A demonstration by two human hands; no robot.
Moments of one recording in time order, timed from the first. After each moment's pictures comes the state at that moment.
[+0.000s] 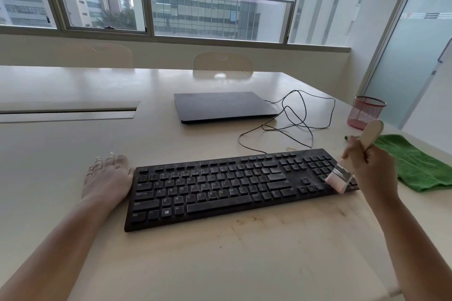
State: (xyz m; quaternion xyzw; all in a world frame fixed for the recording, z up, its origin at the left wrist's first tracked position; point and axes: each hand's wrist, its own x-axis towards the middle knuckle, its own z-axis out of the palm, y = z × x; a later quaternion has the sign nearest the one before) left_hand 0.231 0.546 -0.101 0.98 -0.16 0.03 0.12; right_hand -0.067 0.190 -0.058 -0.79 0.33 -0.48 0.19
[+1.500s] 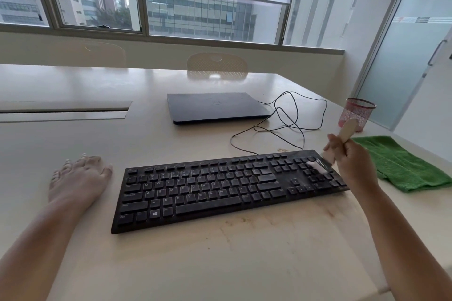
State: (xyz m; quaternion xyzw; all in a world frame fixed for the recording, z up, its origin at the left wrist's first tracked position) left_hand 0.243 0.564 -0.100 0.98 -0.10 0.04 0.14; right_hand -0.053 0.161 -0.059 -0.83 0.32 -0.42 0.18
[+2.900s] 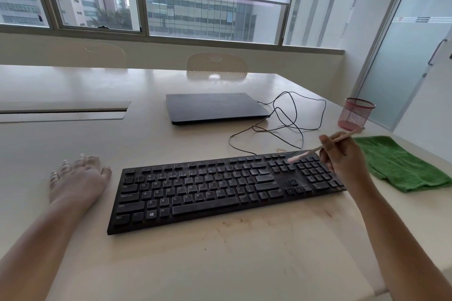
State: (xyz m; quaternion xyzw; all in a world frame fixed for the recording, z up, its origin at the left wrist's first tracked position) left_hand 0.241 0.559 -0.101 0.99 -0.09 0.04 0.11; right_hand -0.047 0.177 -0.051 -0.81 0.22 -0.43 0.35
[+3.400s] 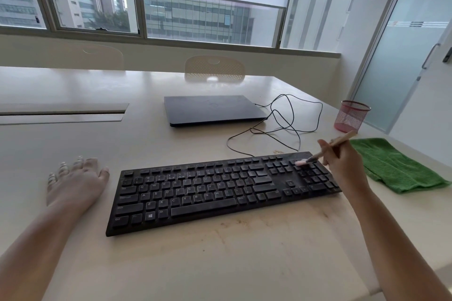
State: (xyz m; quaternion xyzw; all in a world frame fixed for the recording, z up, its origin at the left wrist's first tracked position) left_hand 0.244 0.562 -0.104 0.99 -0.10 0.03 0.11; right_hand -0.049 0.172 -0.056 -0.81 0.32 -0.43 0.24
